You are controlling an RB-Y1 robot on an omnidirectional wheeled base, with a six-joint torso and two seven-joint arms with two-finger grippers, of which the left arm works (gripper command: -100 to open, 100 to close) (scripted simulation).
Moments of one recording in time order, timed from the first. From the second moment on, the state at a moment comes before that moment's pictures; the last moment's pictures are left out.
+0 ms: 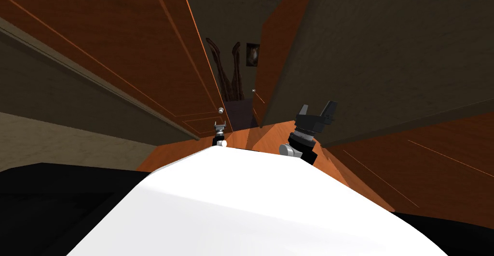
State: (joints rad) arm 0.15 0.20 -0.13 -1.18 0.73 -0.79 0.91
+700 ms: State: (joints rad) arm 0.10 0.22 -0.15 -1.03 0.81 -0.83 1.01
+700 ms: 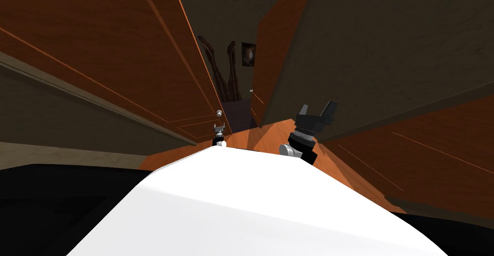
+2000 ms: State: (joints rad) arm 0.03 0.24 -0.18 -0.83 0.93 -0.88 1.15
